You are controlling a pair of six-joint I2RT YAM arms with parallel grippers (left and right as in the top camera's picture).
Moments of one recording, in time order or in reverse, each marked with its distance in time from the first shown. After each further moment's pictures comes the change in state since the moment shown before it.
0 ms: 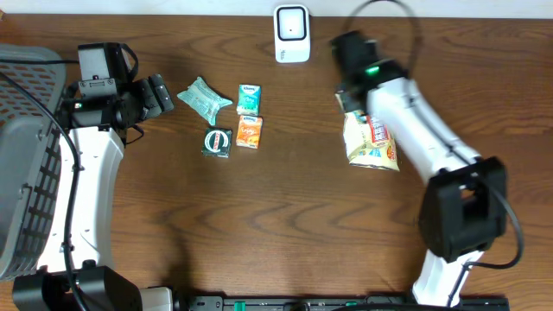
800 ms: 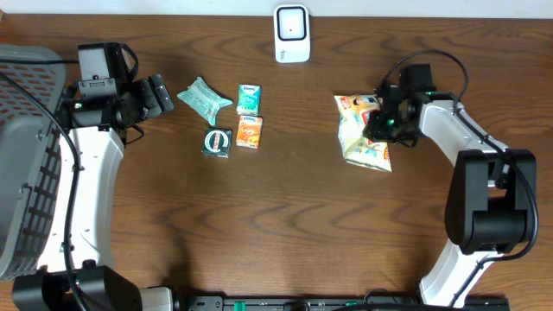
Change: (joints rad) left arm 0.000 0.000 0.000 0.000 0.000 0.000; right arm -0.236 -0.005 -0.343 0.235 -0.683 -0.103
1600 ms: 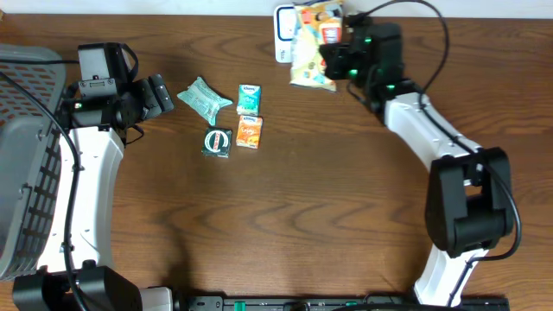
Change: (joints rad) left arm 0.000 0.000 0.000 0.000 0.000 0.000; right arm 0.206 0.013 0.118 0.720 -0.022 0.340
